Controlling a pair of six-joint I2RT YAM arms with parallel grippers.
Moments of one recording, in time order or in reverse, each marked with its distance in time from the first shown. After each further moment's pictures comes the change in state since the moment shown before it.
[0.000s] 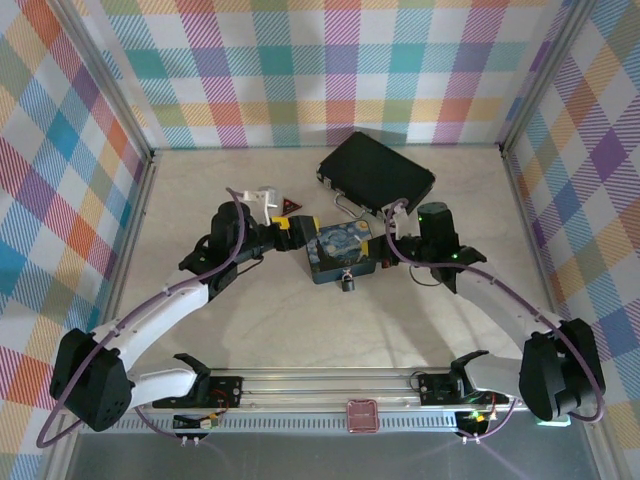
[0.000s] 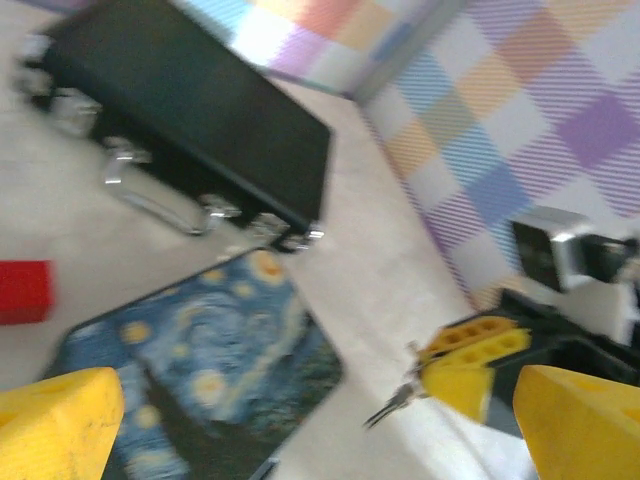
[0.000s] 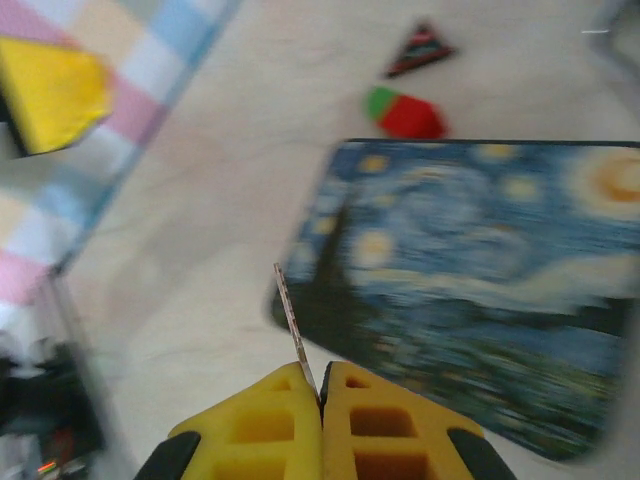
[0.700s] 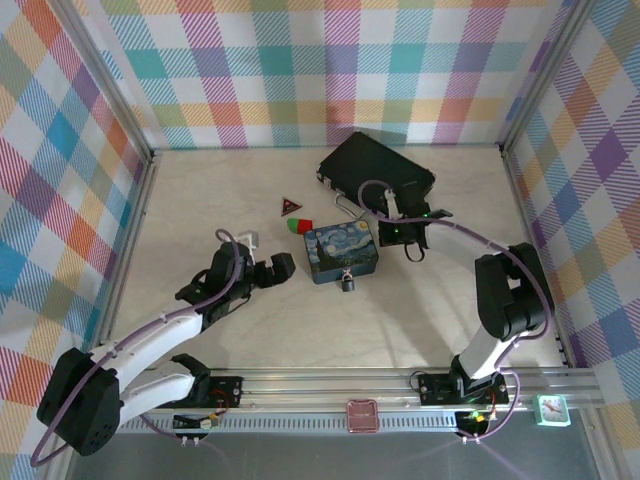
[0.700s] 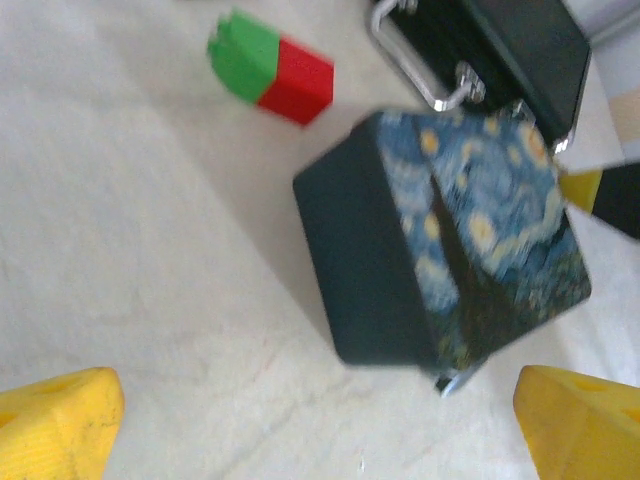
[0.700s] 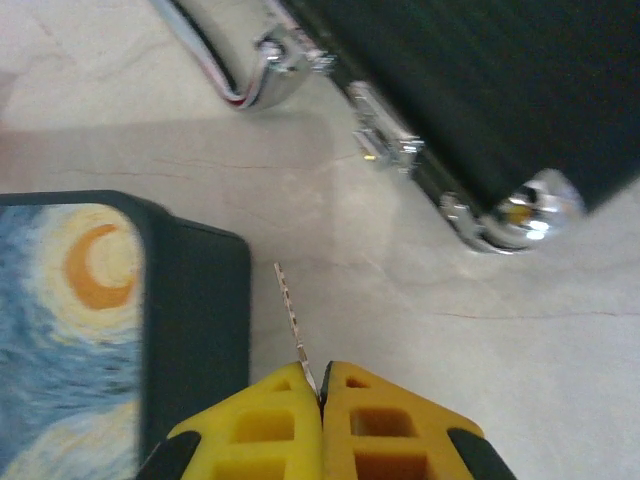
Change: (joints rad) left arm -0.014 -0.144 -0.328 -0.091 -0.169 -0.101; right arm 0.003 0.465 0.301 -0.165 0.469 -0.084
